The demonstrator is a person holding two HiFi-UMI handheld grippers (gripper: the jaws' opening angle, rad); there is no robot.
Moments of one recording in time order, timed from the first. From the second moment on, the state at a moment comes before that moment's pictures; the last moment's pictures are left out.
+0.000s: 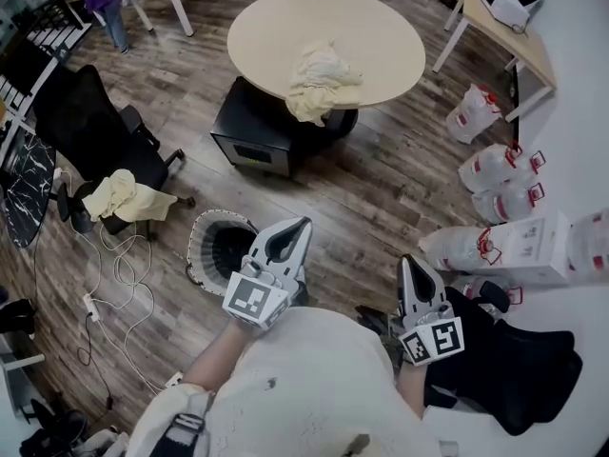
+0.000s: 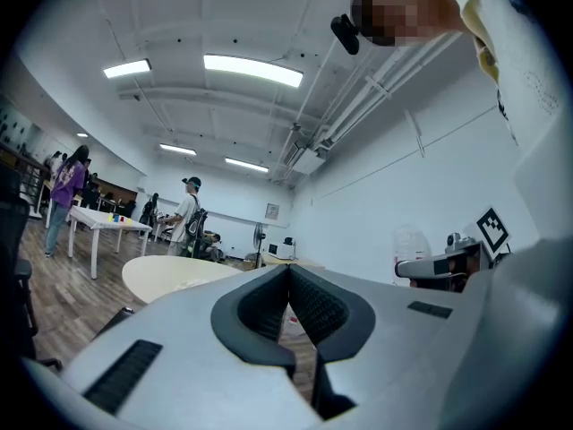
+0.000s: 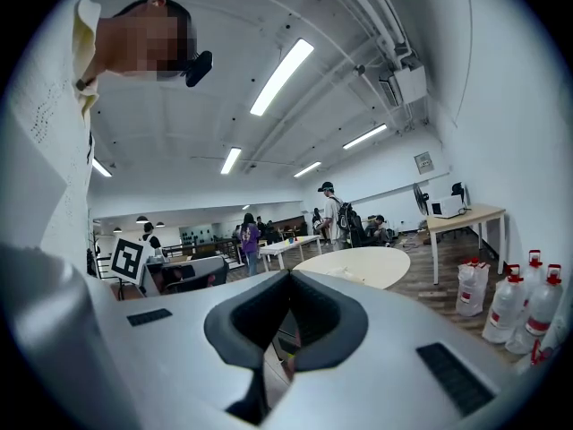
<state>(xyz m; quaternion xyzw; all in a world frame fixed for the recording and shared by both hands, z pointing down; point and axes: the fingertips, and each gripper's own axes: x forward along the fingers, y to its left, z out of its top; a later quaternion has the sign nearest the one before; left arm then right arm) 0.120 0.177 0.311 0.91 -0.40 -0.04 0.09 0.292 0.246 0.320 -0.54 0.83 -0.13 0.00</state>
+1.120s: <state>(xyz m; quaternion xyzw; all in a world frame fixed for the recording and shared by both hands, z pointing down) 0.076 0.003 0.331 0.91 -0.41 -0.01 0.08 0.259 0.065 0.322 -0.55 0.82 -0.12 0.01</state>
